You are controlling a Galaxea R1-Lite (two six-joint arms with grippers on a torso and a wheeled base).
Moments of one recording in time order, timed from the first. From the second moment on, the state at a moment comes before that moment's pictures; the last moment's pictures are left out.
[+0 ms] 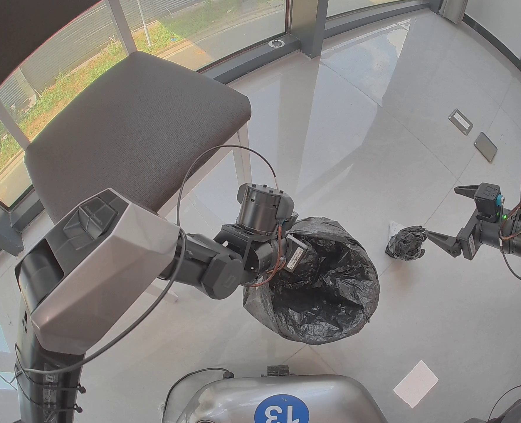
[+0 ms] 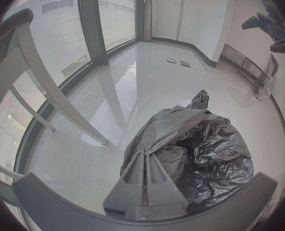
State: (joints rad) left arm -0.68 2.33 -1.51 -0.38 0.18 0.25; right arm 0.08 1.51 -0.68 -0.48 0.25 -0.63
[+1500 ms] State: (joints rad) left arm -0.60 2.48 -1.60 -0.38 0.17 0.18; right arm 0.17 1.40 -0.54 -0.48 0.25 -0.64
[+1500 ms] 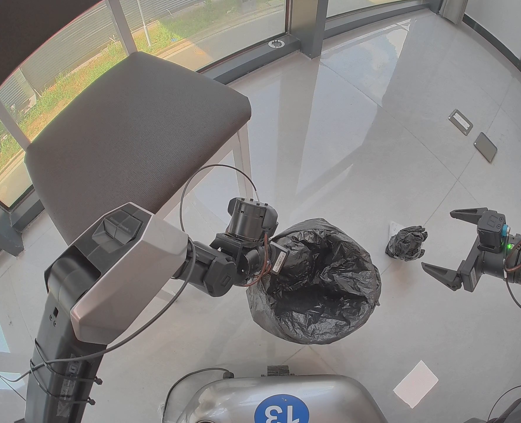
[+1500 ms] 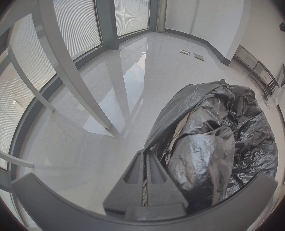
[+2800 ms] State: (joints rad) left arm -0.61 2.28 -1.48 -0.37 0.20 0.08; right arm 0.07 1.39 -0.53 -0.47 0.25 -0.63
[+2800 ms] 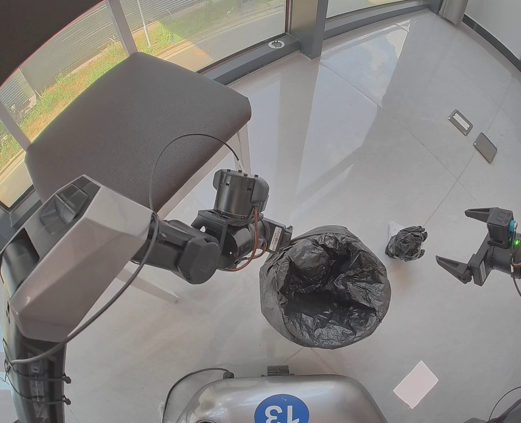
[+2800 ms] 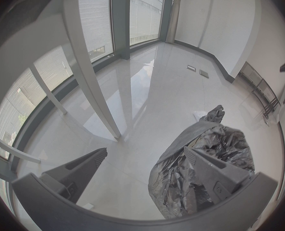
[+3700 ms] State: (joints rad) left arm -0.63 1.83 -1.32 -0.38 0.20 0.09; right arm -0.13 1.87 -0.87 -0.48 0.32 -0.58
